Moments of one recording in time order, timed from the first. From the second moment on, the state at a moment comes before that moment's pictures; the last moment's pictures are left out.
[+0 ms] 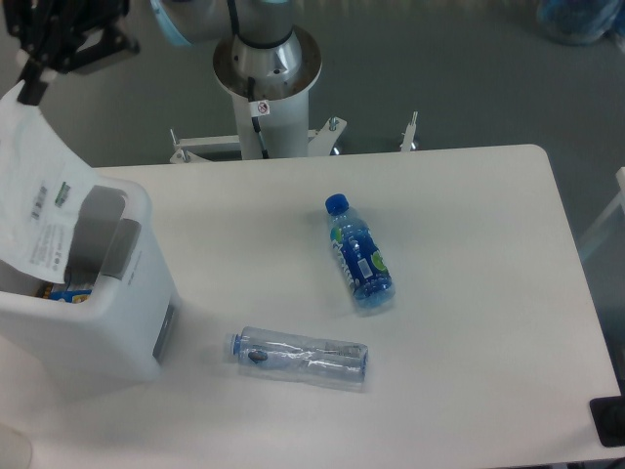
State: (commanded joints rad) arm 2.20 -1.48 -1.54 -1.07 0.82 0.44
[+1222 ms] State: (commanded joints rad) arm 2.38 -1.48 -1.66 -1.07 0.95 0.65
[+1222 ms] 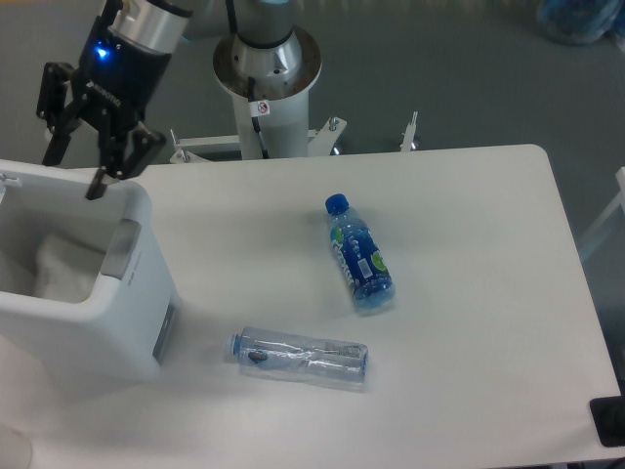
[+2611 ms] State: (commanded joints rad) arm 2.68 -1.91 -1.62 -1.23 1.49 0.72
